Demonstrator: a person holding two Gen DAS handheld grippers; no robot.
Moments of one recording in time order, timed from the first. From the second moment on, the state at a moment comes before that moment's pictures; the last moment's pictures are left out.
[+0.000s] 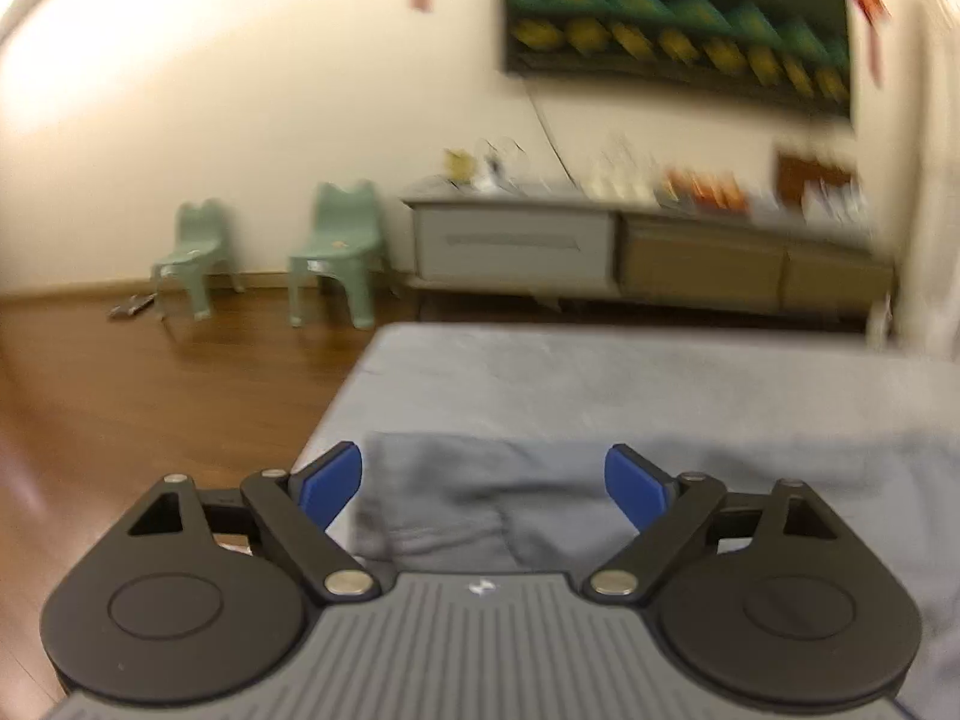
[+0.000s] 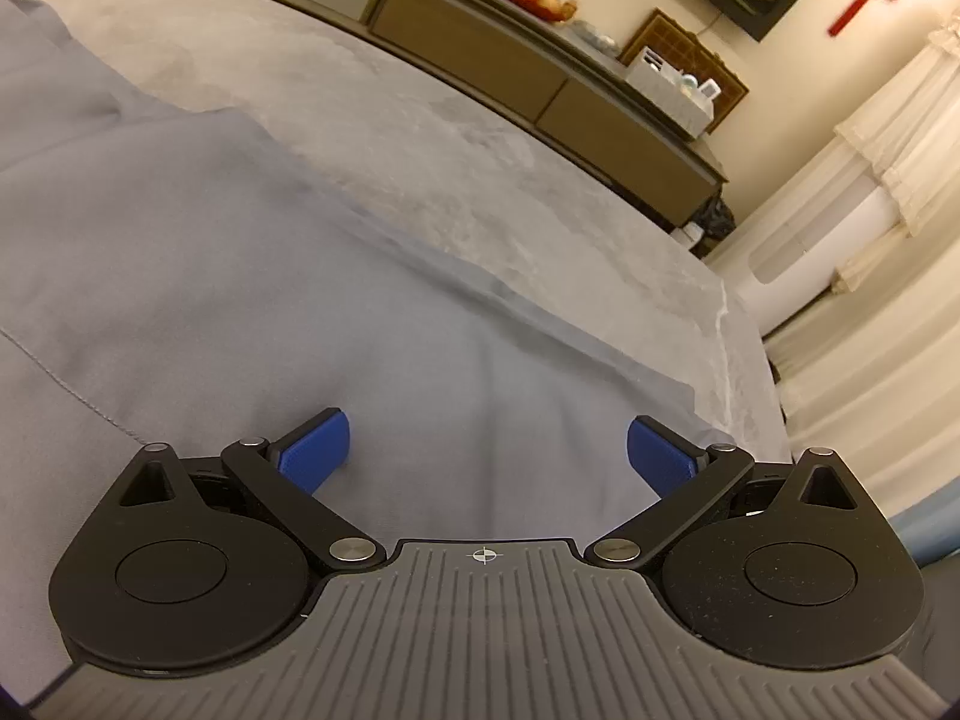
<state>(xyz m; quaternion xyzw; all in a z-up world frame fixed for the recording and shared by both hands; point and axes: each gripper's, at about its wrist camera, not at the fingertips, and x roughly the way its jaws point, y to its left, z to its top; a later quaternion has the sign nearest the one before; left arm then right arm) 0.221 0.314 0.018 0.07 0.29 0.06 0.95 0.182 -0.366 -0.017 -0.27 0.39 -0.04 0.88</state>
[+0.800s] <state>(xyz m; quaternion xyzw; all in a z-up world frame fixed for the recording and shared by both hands) 0.224 0.391 0.013 -0.03 0.30 -0.01 0.95 0.192 -0.390 -0.019 -0.20 0.40 -0.05 0.89</state>
